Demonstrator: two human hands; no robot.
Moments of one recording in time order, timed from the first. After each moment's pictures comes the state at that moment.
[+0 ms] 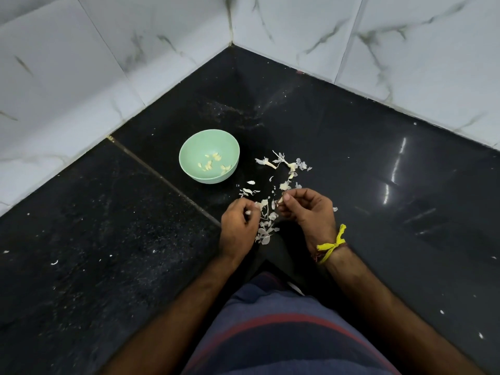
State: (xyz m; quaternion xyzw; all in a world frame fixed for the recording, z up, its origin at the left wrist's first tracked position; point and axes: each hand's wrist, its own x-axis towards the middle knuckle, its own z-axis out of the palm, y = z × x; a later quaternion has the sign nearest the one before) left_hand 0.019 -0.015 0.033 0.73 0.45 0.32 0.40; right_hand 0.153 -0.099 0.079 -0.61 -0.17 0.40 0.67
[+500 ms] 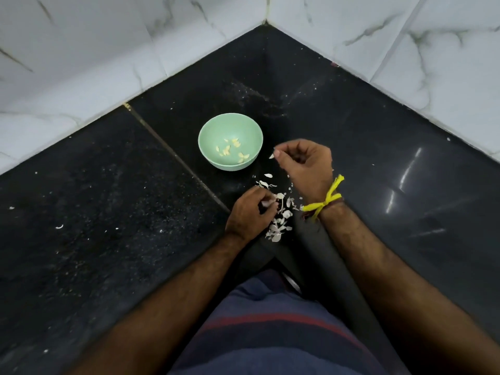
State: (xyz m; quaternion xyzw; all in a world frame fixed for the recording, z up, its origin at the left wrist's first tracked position) left_hand 0.021 0.015 0.003 0.80 0.37 0.31 0.35; right_hand 0.162 -0.008 0.115 -0.68 -0.41 0.26 0.55
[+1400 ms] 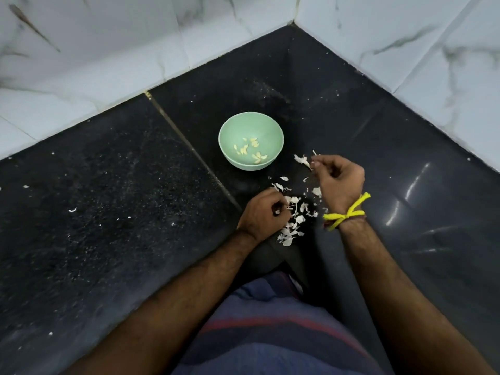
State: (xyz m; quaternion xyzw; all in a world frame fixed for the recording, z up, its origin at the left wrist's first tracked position) left_hand 0.020 0.016 0.004 0.79 0.37 0.33 0.36; right_hand 0.181 -0.015 0.085 -0.76 -0.34 0.19 0.51
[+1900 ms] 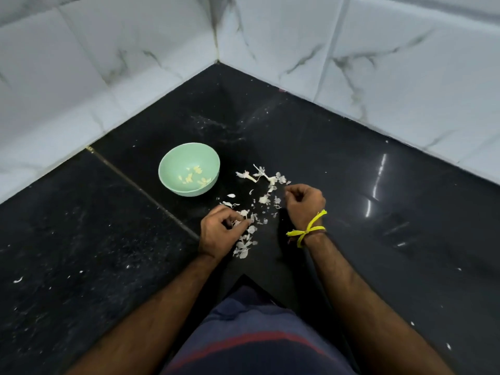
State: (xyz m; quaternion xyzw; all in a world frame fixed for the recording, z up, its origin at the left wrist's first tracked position) left_hand 0.033 0.009 0.008 0.77 0.39 0.36 0.36; right_hand 0.217 -0.073 0.063 -0.83 -0.27 0.13 0.47
